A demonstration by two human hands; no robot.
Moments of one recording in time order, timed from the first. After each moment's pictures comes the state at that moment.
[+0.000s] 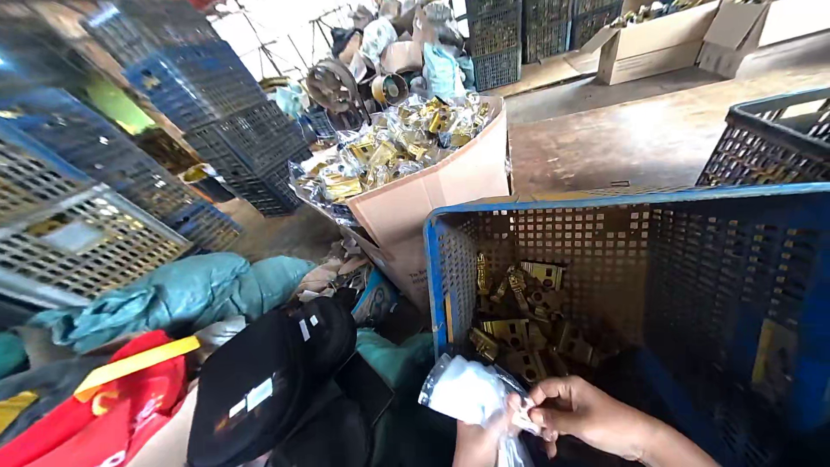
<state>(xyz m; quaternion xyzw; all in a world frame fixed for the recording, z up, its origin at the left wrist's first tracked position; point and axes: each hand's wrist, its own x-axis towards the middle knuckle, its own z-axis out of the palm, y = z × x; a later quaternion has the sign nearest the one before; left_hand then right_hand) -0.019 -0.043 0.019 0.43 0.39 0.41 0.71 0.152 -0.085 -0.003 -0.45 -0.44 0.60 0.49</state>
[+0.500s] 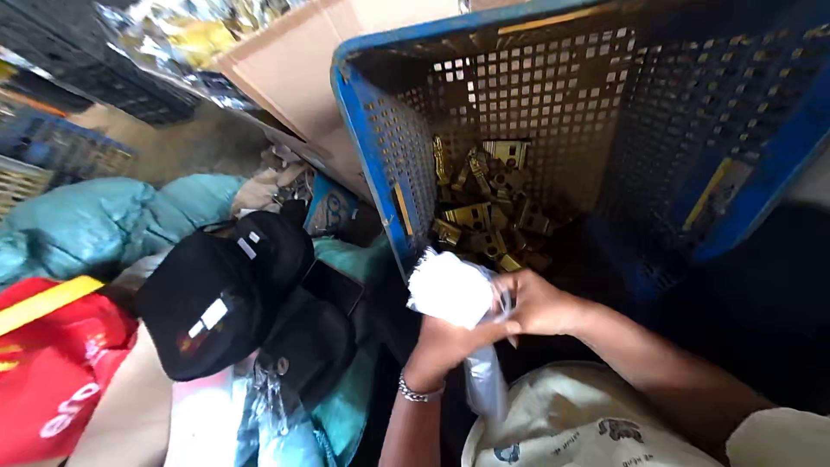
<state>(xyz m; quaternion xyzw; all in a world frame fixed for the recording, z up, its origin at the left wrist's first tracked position) -0.052 -0.040 0.003 0.62 0.33 0.33 0.63 0.120 -0.108 -0.008 -0.48 -0.40 0.60 0.50</state>
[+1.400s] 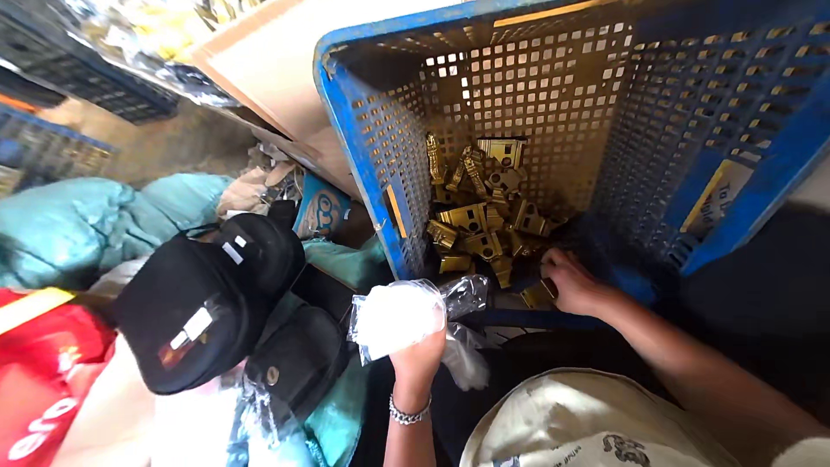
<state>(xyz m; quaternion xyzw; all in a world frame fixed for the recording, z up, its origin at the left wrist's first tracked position) -0.061 -0.031 -0.036 0.65 0.42 0.49 0.39 0.199 -0.116 -0.092 -0.76 -0.51 0.39 0.07</state>
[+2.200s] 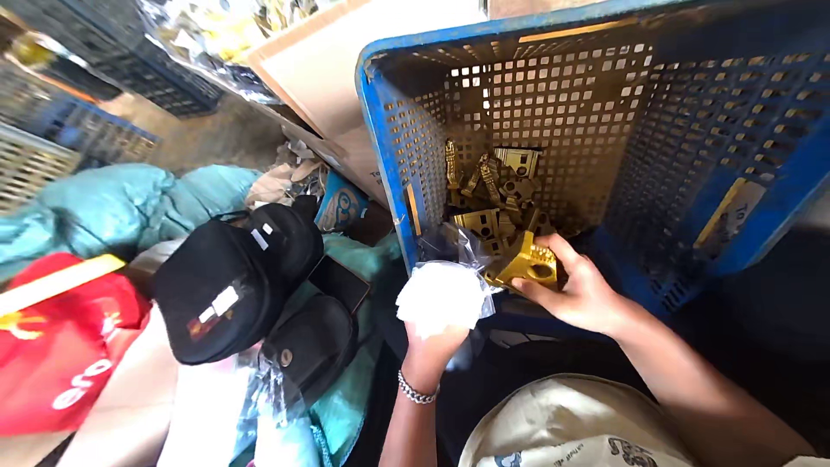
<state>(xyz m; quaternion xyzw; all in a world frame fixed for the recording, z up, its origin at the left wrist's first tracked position) -0.051 -0.036 -0.007 0.81 0.39 0.39 0.19 0.151 -0.111 -0.015 -0.60 -0.54 0.27 0.53</state>
